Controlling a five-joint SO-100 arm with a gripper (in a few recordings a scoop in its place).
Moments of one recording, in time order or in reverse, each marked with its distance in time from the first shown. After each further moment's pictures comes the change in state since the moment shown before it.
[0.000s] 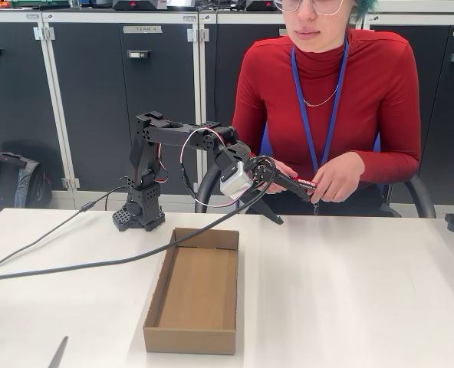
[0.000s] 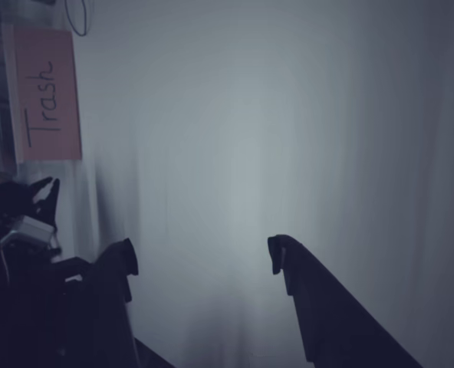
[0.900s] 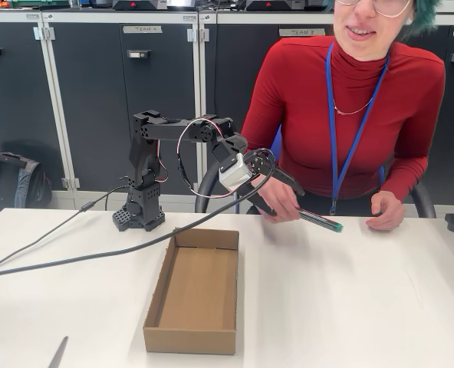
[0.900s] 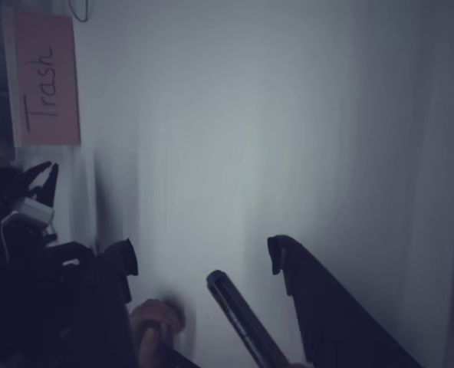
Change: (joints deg) arm -1.1 4.6 0.0 4.9 -1.1
